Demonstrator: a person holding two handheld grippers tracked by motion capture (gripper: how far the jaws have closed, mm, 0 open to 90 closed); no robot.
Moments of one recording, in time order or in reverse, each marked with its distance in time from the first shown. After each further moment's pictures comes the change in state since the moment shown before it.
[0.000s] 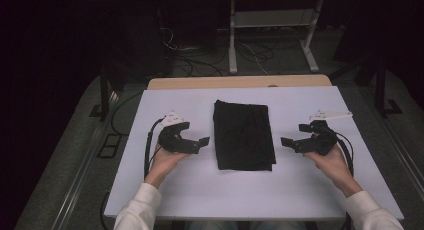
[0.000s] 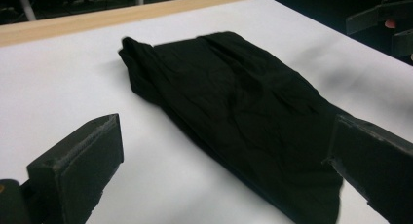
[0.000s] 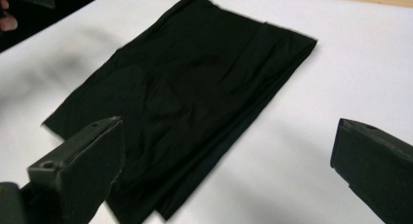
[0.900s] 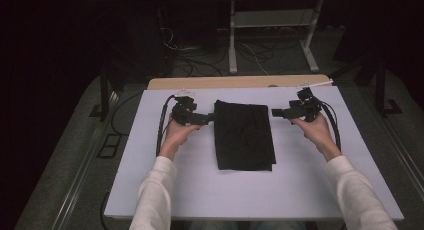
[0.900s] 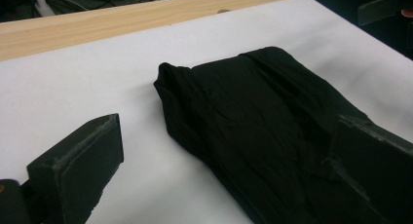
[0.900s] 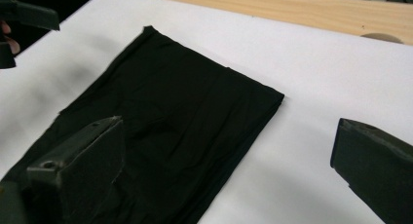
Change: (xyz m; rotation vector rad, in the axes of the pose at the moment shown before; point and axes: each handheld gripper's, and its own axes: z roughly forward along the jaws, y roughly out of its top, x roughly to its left) left arm 0.050 0.046 0.064 0.072 0.041 -0.078; right arm -0.052 0.070 0.054 0.048 -0.003 0.079
